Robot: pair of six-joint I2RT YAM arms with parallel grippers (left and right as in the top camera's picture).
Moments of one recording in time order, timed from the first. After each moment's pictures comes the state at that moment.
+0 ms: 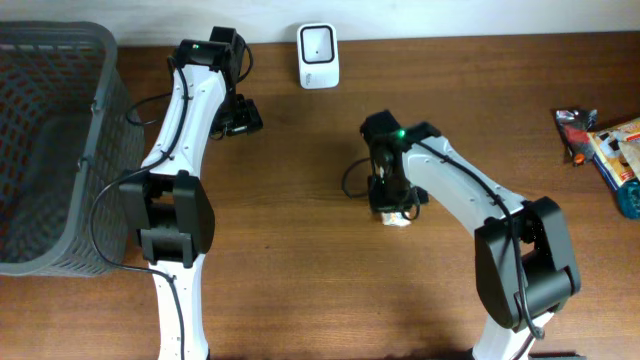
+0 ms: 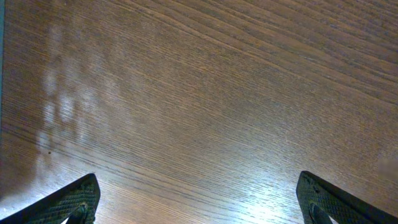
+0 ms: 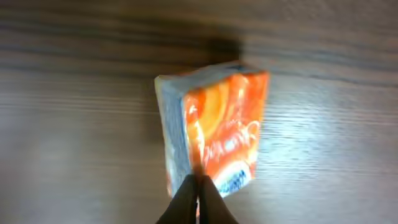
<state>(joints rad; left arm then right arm) -0.16 2.35 2.24 -1.42 -0.17 -0.49 0.40 1.92 1.41 -1.08 0.00 0.37</state>
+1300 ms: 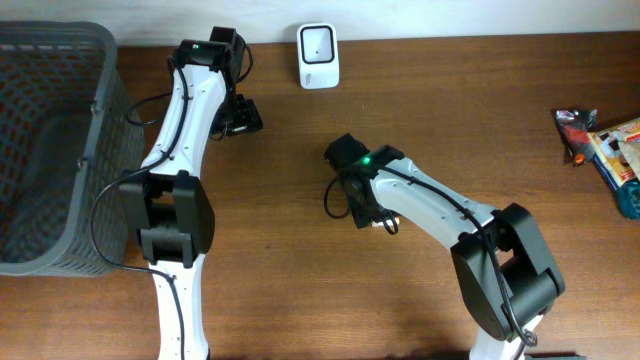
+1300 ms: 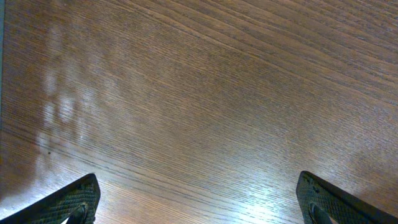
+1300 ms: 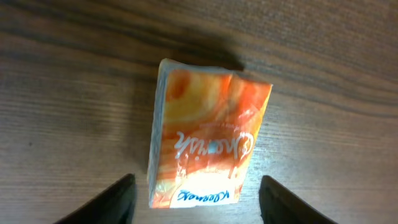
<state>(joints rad) -0.16 2.35 2.24 -1.42 -0.17 -0.49 0.57 1.93 1.32 -0.97 0.26 0.38</state>
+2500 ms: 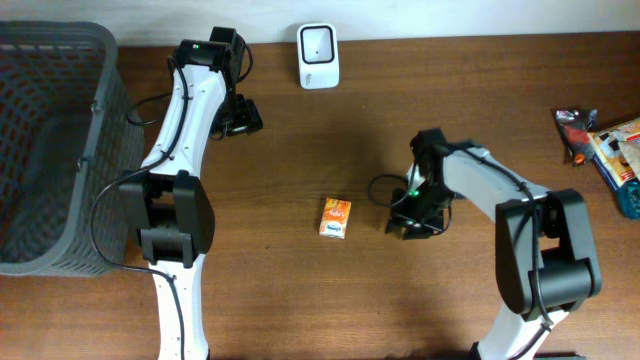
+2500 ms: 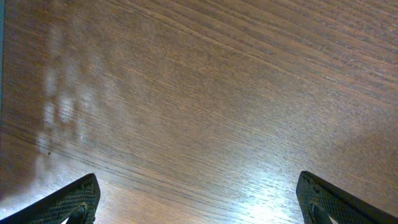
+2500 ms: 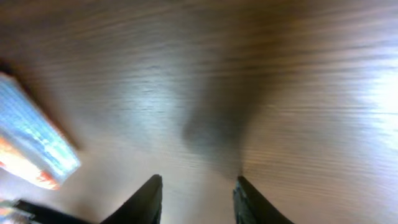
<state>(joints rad) -0.16 2.35 2.24 -1.42 -0.17 -0.49 0.18 1.93 1.17 -0.97 -0.41 0.39</state>
